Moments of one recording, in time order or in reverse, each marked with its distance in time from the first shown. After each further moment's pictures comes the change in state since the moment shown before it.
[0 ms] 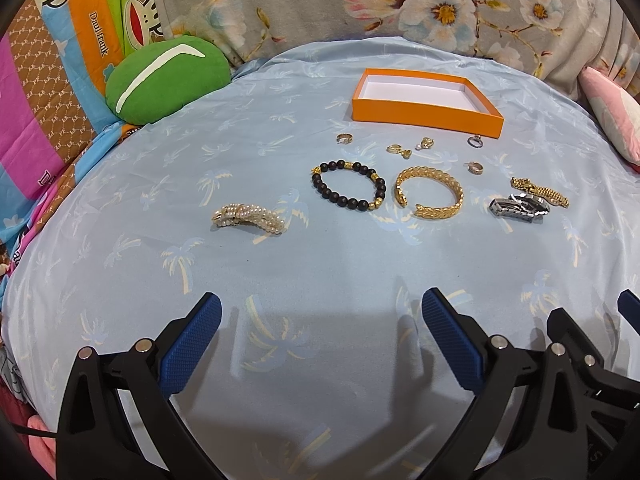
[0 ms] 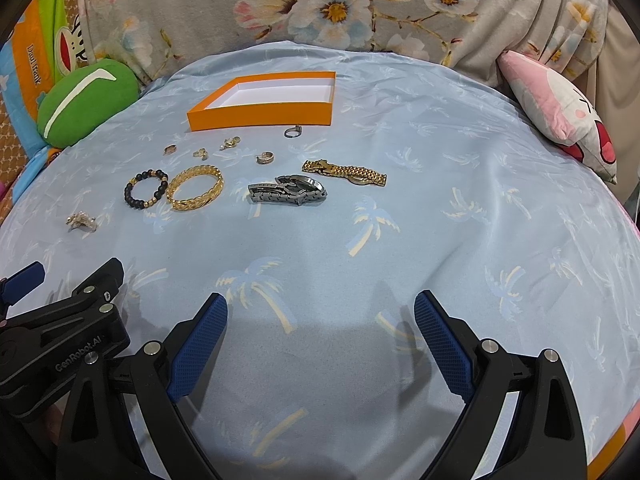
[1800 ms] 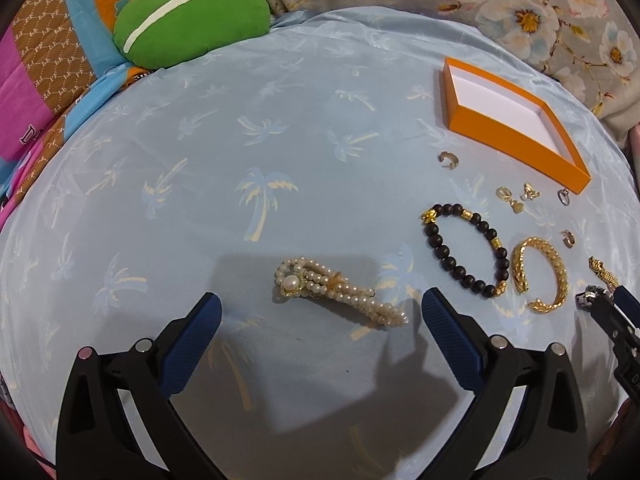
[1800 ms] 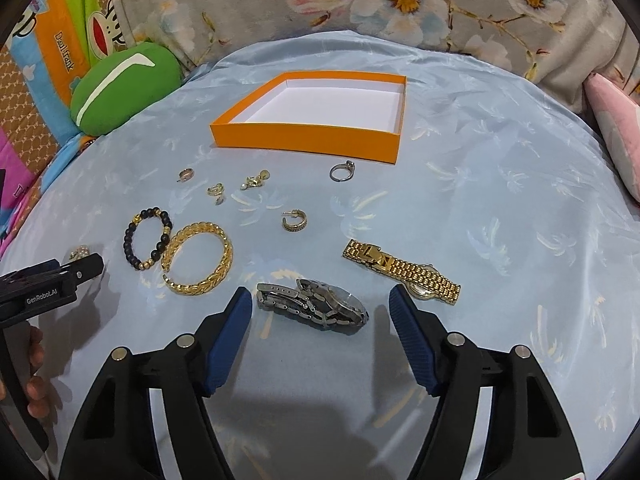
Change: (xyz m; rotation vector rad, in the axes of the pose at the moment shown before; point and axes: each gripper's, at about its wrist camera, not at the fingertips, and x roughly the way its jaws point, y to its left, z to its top) left arm 0.079 0.078 0.056 -0.165 0.163 -0.014; right arm 0.079 0.007 0.084 -0.130 0.084 0.213
